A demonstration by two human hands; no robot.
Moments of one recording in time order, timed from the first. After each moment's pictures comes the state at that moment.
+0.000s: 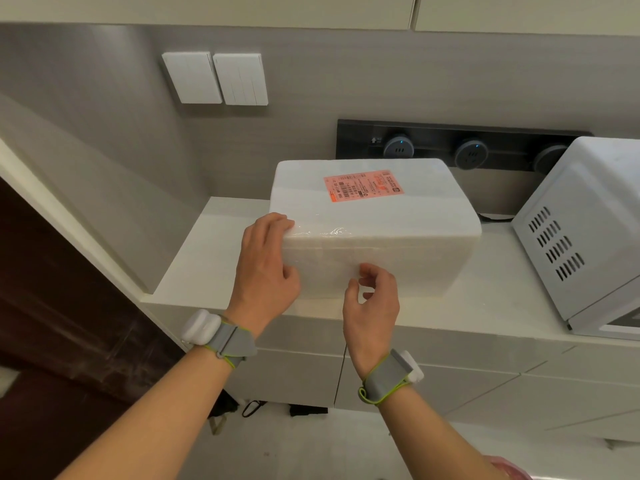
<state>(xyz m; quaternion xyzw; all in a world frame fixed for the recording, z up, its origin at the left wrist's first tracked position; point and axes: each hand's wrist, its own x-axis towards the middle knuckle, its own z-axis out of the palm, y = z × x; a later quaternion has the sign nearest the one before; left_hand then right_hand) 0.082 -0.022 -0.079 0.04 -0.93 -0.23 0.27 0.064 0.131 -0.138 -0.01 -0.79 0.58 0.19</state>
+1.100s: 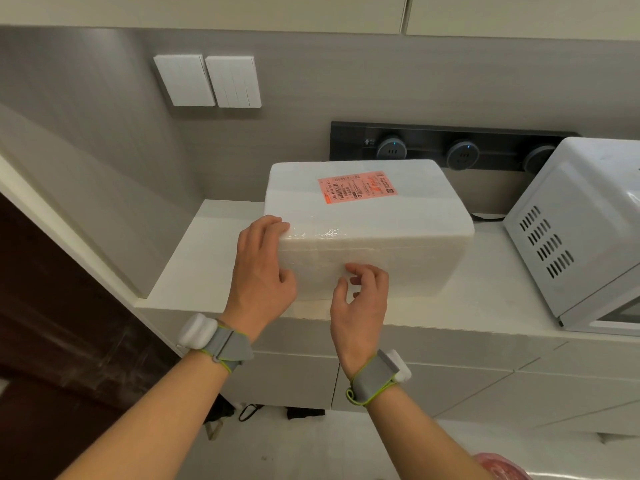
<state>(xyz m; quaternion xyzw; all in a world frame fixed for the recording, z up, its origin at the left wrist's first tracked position) 0.081 -0.023 -0.085 0.03 -0.93 -0.23 0.28 0.066 0.120 -0.138 0.01 -0.80 0.57 0.20</state>
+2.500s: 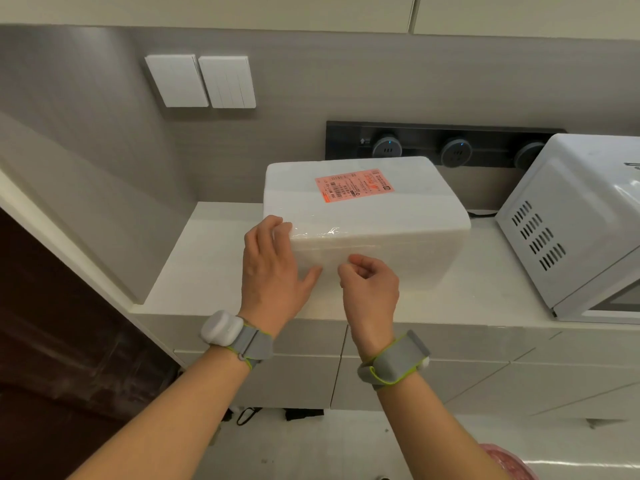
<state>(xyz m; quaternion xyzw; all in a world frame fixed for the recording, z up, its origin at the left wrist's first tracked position) 0.067 -0.015 -0.099 0.05 -0.95 -0.10 0.30 0.057 0.123 -0.098 -0.14 -0.72 0.68 0.05</state>
